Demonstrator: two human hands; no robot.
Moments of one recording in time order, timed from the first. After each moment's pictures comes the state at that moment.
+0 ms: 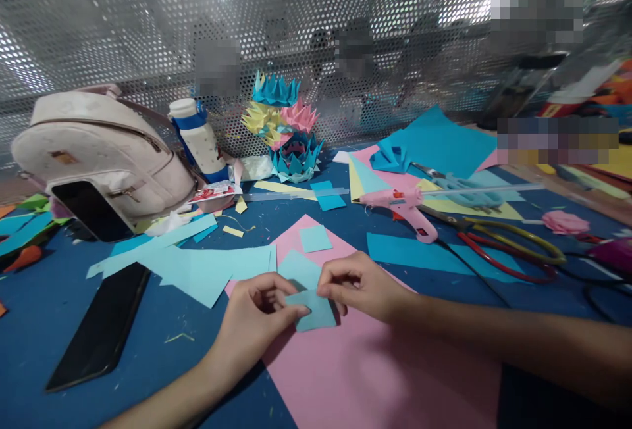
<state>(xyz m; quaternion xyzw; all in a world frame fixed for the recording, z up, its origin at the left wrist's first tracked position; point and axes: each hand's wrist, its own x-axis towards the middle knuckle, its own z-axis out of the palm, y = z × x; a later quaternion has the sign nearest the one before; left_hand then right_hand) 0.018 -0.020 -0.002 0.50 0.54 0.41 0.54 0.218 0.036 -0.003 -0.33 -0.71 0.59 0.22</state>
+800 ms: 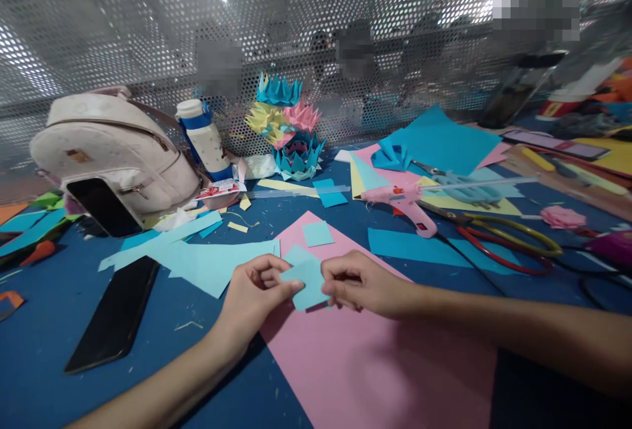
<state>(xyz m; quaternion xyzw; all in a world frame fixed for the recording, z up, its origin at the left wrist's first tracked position) 0.012 -0.016 0.006 0.44 0.51 0.46 0.58 0.219 0.032 0.007 -0.26 -0.74 0.59 0.19</state>
